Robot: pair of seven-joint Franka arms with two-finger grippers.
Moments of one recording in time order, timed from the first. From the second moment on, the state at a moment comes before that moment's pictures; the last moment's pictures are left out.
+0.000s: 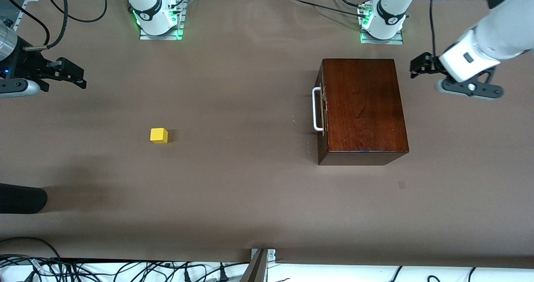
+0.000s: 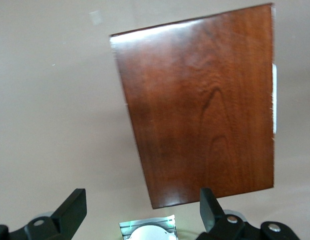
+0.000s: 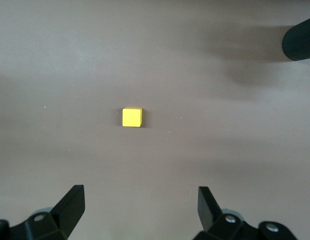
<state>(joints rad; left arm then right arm) 0.02 0.04 -0.22 -1.60 -0.02 1.43 -0.01 0.24 0.05 -0.19 -1.55 0.02 1.57 -0.04</state>
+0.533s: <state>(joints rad) 0.00 0.17 -0.49 -1.60 -0.02 1.60 -0.38 0.24 0.05 -0.19 -1.54 0.02 1.57 -0.04</state>
